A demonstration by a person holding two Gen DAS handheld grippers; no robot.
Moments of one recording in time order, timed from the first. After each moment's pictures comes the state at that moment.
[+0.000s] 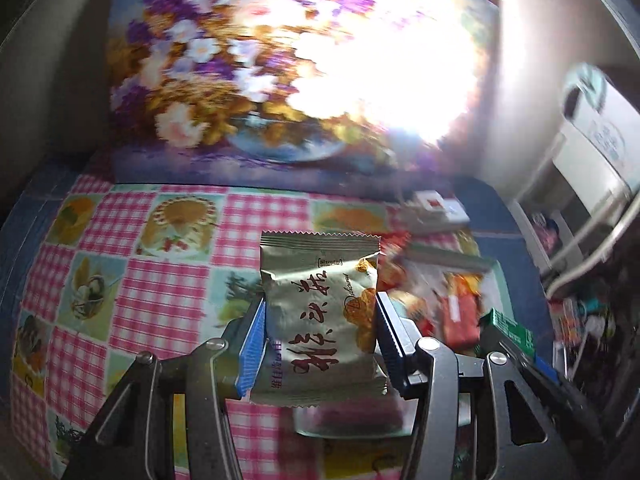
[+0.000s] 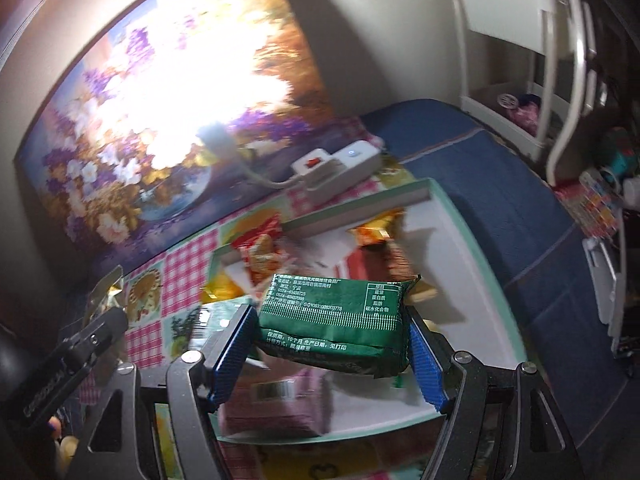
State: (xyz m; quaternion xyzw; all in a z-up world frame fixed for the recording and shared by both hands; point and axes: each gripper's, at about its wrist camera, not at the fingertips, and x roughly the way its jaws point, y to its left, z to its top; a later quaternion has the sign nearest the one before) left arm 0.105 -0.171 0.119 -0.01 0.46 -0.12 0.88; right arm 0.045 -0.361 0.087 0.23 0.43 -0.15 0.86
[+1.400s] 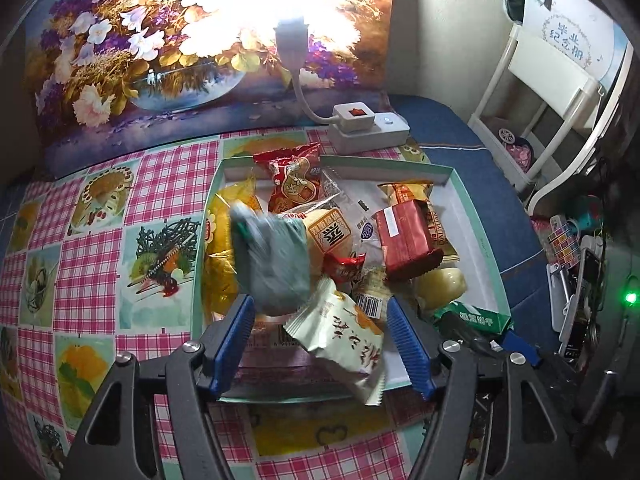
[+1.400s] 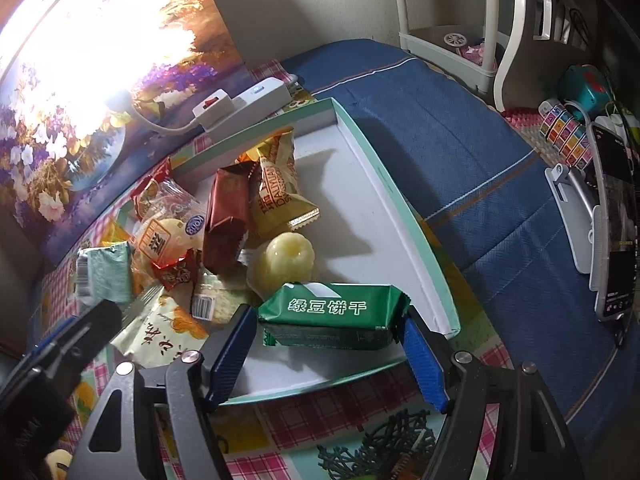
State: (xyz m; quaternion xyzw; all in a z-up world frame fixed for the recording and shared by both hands) left arm 0.070 -0.243 0.069 0.05 0.50 -0.18 0.84; right arm 0.009 -0.407 0.020 0.24 0.49 -0.19 0.81
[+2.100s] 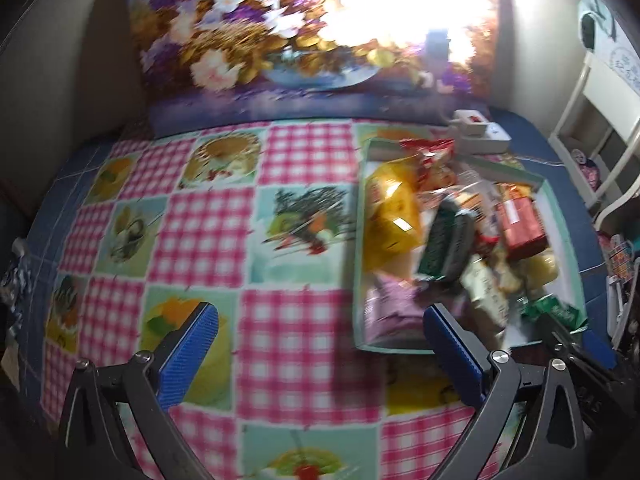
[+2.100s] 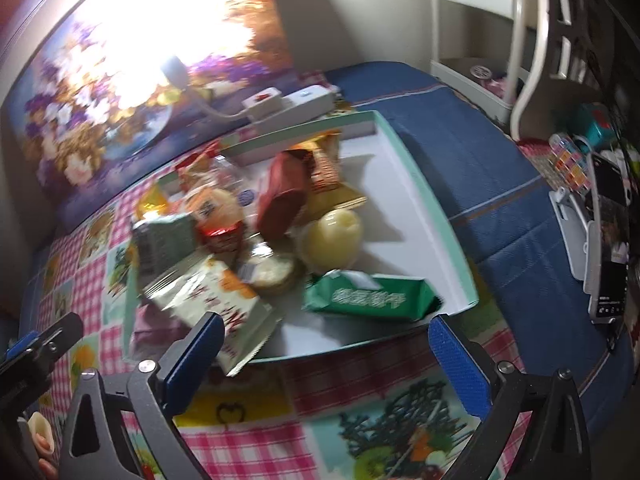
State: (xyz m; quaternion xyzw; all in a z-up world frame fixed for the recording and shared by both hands) left arm 0.051 -0.139 0.064 0.07 0.50 -0.04 0.86; right arm -0.012 -0.360 0.039 0.18 0.47 -0.15 0.85
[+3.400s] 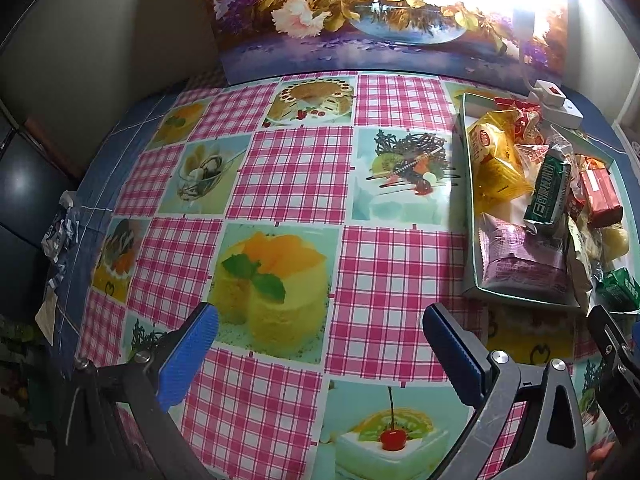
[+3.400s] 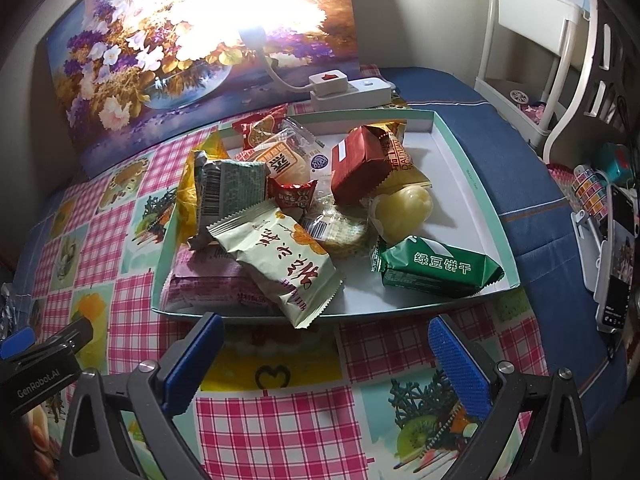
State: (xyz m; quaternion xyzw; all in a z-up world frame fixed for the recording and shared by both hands) left arm 0.035 -0.091 0.043 0.09 0.54 0.06 0.83; right arm -0.015 -0.308 0.038 0.12 0.49 -0.12 0.85
